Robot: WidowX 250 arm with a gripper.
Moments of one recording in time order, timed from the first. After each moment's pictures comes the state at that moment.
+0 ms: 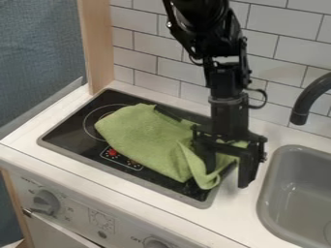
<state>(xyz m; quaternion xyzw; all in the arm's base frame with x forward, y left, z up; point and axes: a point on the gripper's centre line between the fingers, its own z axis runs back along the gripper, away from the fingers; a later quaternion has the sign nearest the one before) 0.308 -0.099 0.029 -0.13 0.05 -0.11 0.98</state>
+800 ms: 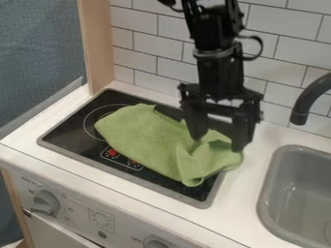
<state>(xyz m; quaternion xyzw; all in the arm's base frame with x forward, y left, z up) 0.290 -0.082 0.098 -0.12 -0.03 -0.12 0.98</state>
